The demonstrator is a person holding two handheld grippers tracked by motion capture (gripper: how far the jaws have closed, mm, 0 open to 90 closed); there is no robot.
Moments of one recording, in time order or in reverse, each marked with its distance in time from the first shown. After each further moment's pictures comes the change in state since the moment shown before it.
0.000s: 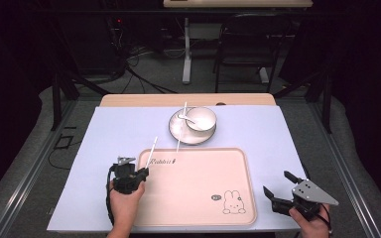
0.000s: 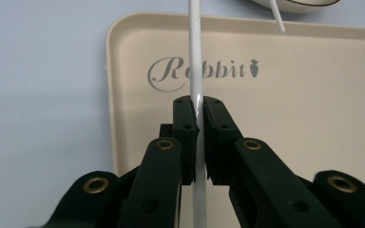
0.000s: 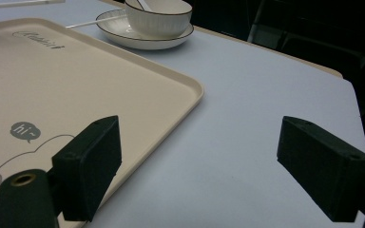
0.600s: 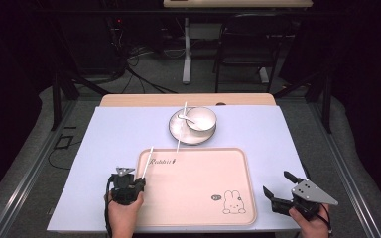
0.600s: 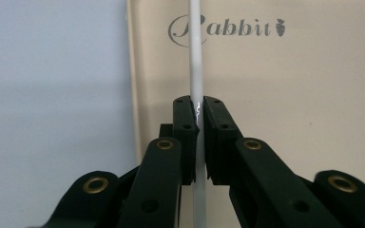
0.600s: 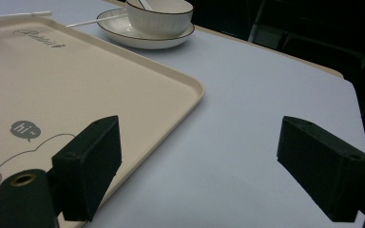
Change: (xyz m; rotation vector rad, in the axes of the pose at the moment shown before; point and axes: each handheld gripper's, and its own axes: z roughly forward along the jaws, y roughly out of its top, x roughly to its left) left arm -0.002 -0.023 -0.004 0.034 0.083 0.022; right arm 0.000 0.000 0.000 0.002 0.002 -0.004
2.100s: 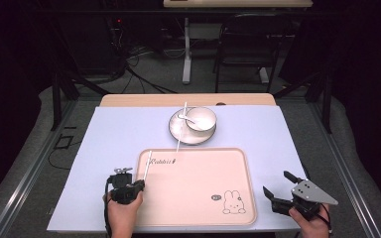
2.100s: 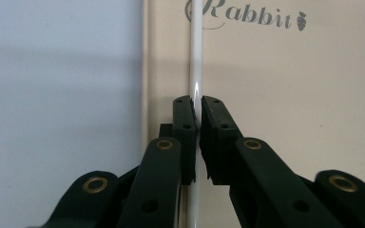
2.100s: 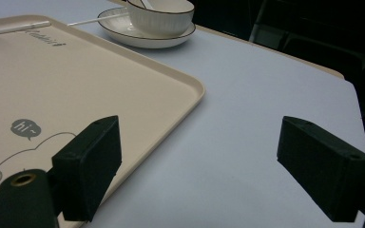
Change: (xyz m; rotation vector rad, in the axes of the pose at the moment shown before) left arm 0.005 0.000 0.005 0.061 -0.004 -0.129; right arm 0.000 0.000 0.000 0.003 0.004 -0.006
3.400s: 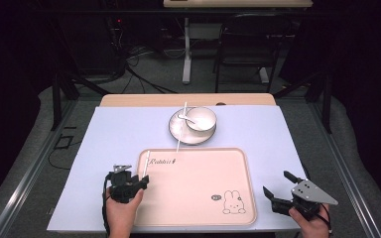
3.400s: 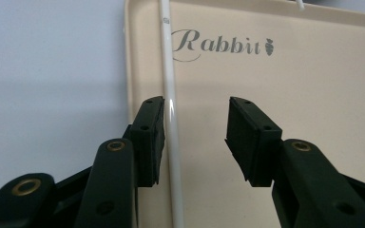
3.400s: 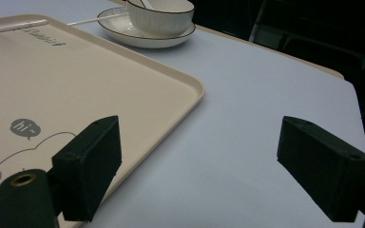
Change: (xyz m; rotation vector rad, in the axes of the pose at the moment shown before) left arm -0.001 0.008 -0.006 -0.081 -0.064 0.076; right arm 0.000 0.000 0.000 0.000 -0.001 -0.001
